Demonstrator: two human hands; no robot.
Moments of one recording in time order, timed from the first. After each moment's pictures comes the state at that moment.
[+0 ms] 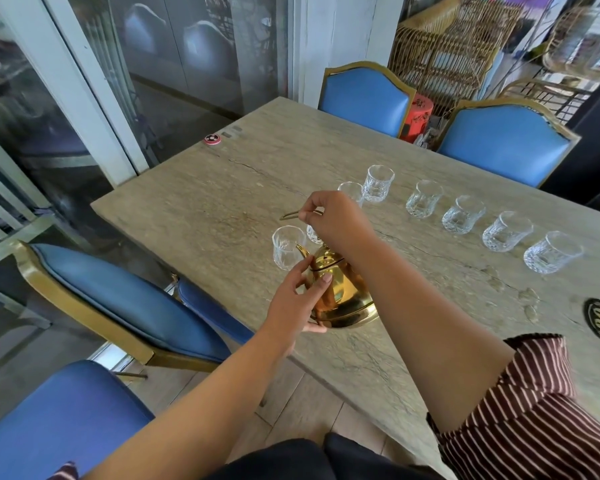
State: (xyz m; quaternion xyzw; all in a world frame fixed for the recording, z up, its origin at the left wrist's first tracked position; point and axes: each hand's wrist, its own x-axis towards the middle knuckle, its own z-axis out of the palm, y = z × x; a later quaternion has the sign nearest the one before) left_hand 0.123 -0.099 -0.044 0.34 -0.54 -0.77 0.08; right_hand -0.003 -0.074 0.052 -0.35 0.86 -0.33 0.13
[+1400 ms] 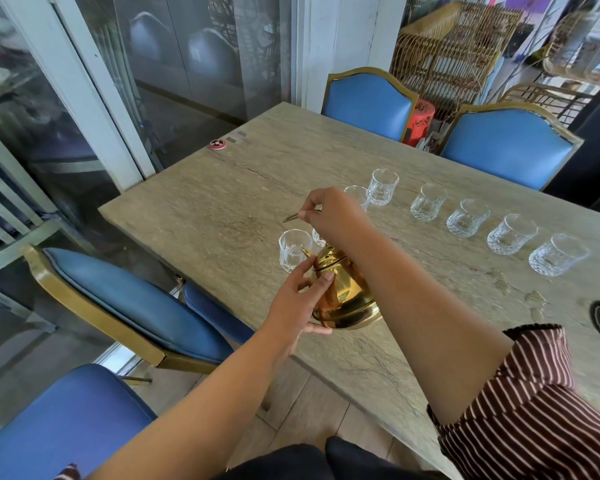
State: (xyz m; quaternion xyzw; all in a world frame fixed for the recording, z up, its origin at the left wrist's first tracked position) left_hand 0.130 -0.109 -0.036 0.32 -0.51 -0.79 0.07; right_hand 0.002 -0.089 0.064 -0.38 0.87 -0.30 0.12
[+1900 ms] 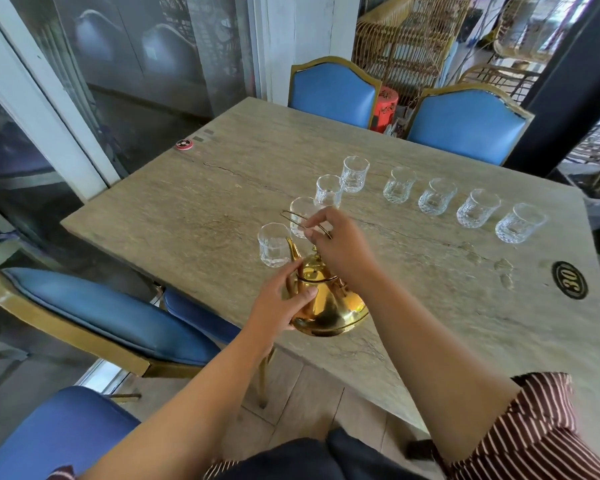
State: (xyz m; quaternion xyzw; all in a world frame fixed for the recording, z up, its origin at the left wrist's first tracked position) left_hand 0.142 -0.118 -0.057 0.28 -0.67 -0.68 0.04; right_hand 0.028 -0.031 0.024 -0.26 0.83 -0.47 0.14
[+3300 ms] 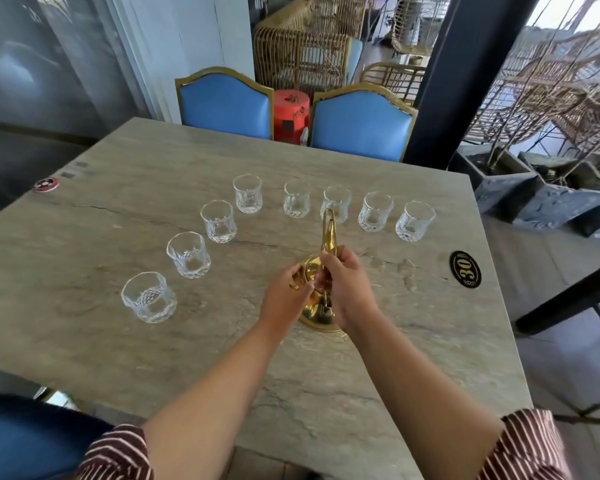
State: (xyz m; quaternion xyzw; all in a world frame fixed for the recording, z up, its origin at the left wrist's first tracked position) left_hand -0.061 0.009 -0.087 0.18 -0.85 -0.50 0.01; right_hand -0.088 0.118 -0.029 0.06 0.64 -0.75 0.17
